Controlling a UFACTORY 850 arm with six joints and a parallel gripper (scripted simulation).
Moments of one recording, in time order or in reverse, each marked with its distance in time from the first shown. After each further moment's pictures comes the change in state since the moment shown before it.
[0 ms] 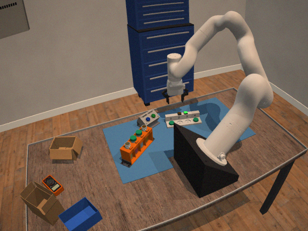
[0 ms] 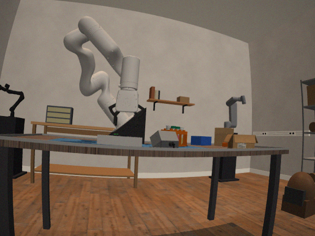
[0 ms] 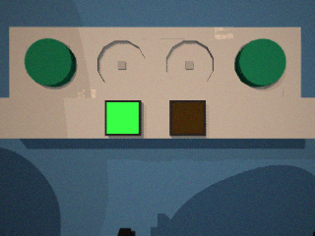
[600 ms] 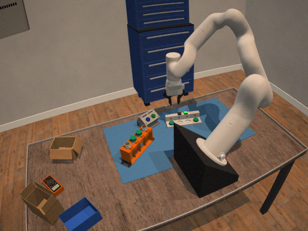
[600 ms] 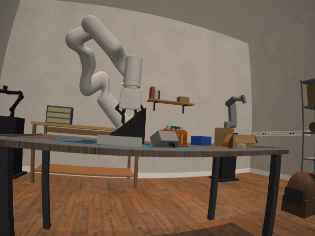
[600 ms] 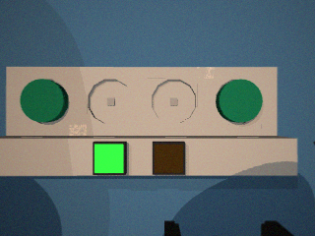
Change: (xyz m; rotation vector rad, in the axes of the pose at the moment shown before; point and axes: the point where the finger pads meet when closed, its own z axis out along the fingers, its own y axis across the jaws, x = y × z) arm 0.027 0.011 -0.017 0.001 0.001 -0.001
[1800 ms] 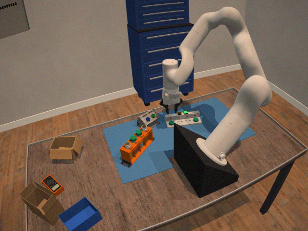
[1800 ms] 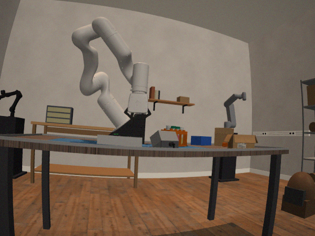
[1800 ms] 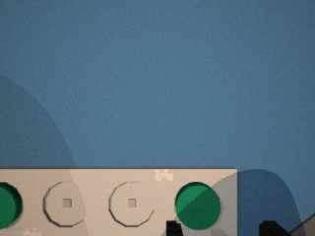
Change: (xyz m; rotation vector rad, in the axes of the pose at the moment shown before) arm 0.082 0.034 0.006 -0.001 0.002 0.000
